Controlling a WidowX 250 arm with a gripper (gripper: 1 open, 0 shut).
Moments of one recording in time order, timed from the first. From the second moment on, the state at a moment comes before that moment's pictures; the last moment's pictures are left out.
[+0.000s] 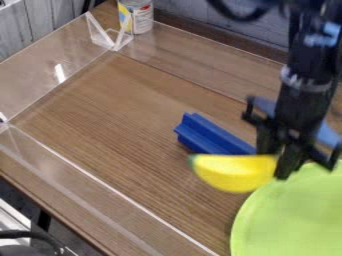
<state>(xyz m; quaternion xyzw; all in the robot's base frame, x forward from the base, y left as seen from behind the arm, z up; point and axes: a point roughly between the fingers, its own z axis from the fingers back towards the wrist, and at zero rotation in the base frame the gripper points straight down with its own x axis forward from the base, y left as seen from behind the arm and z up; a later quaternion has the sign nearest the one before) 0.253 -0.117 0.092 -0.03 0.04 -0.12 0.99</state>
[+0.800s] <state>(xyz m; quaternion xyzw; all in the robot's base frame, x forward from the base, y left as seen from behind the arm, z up) 0.285 -0.013 0.109 -0.04 0.03 -0.04 1.00</state>
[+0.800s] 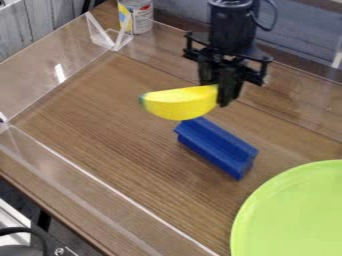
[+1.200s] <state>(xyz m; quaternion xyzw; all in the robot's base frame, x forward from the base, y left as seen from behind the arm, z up) 0.267 -0.056 0.100 -0.05 0.03 -0.08 1.00</state>
